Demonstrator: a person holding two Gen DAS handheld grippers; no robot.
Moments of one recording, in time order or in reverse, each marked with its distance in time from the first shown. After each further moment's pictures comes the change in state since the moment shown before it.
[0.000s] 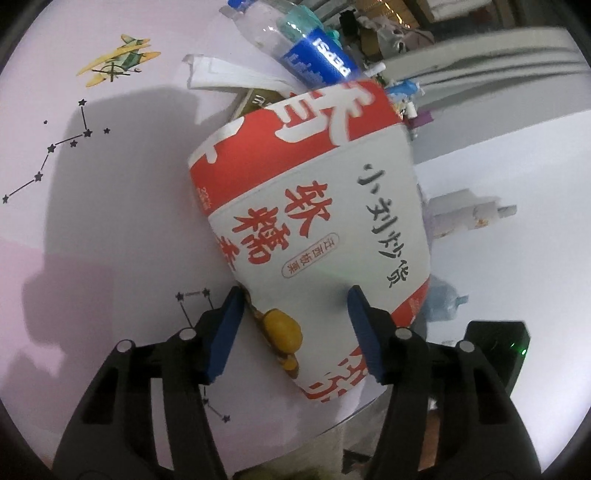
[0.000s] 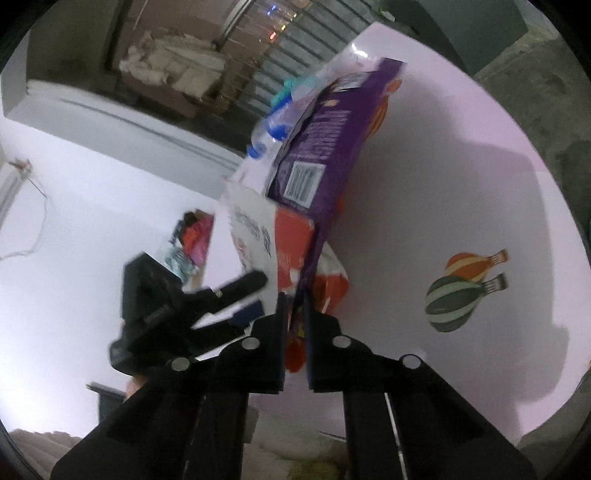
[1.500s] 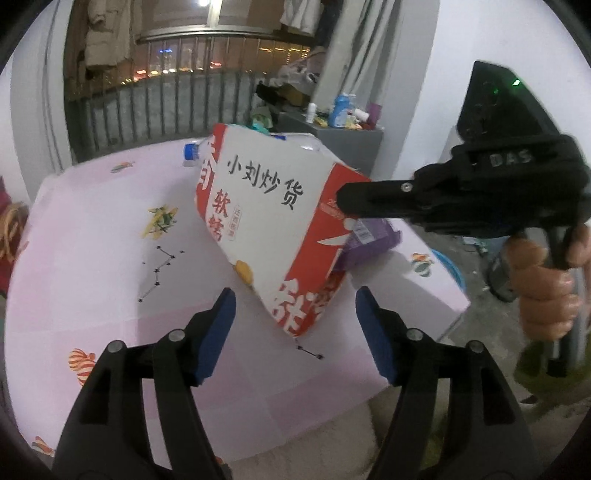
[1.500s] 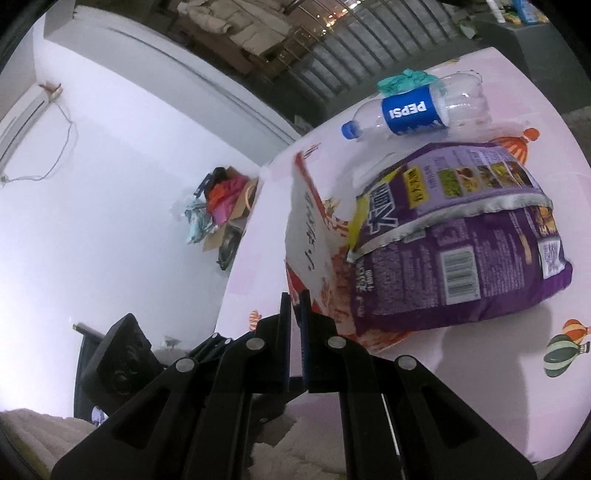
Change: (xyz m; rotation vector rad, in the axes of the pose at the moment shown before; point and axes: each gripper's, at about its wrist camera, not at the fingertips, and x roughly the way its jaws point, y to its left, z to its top) left arm -0.105 -0.036 -0.103 0.688 -0.321 0.298; right arm 0.020 0.112 0.004 -0.242 0.092 0.038
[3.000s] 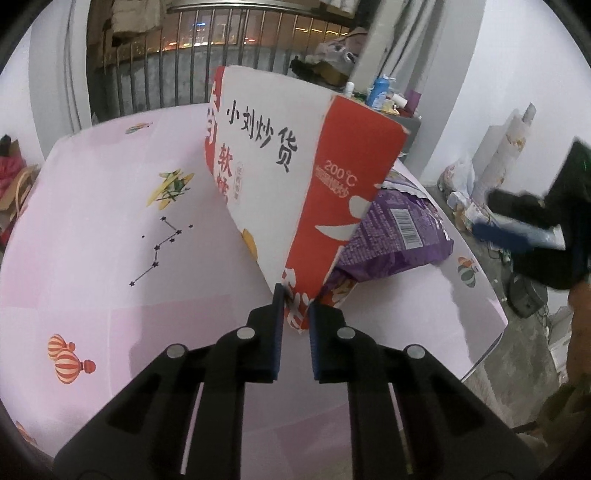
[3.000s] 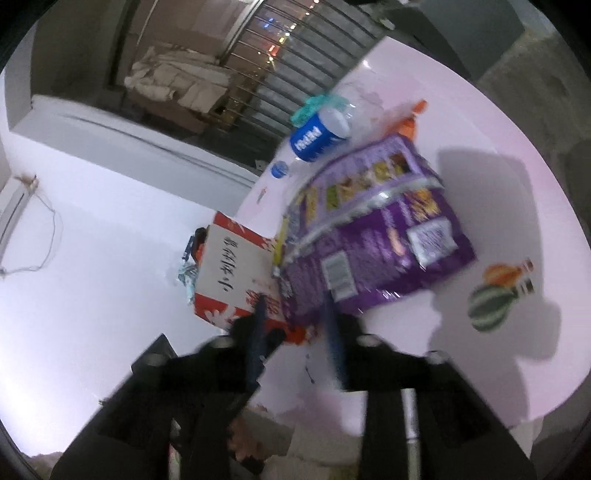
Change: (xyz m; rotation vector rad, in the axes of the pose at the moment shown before) left arm 0.051 0.020 0.007 -0.123 0.094 0.063; right arm -0.054 -0.077 -0.028 0.295 -0.152 -0.004
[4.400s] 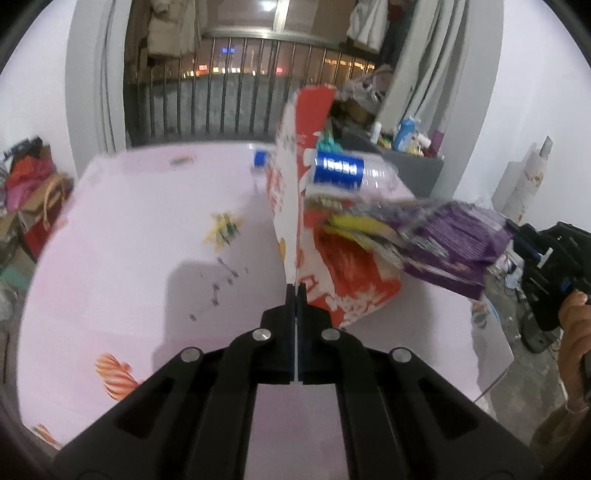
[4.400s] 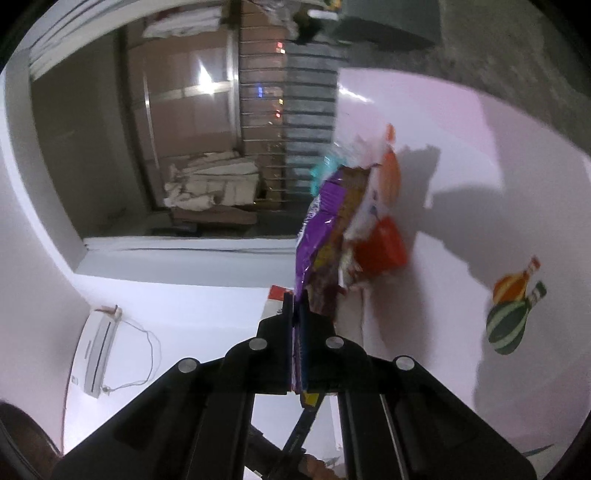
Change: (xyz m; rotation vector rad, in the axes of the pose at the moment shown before) left arm -0.027 0.037 0.016 -0.048 -0.164 0.098; right arm 0.011 -0.050 0.015 0.380 -0.262 0.393
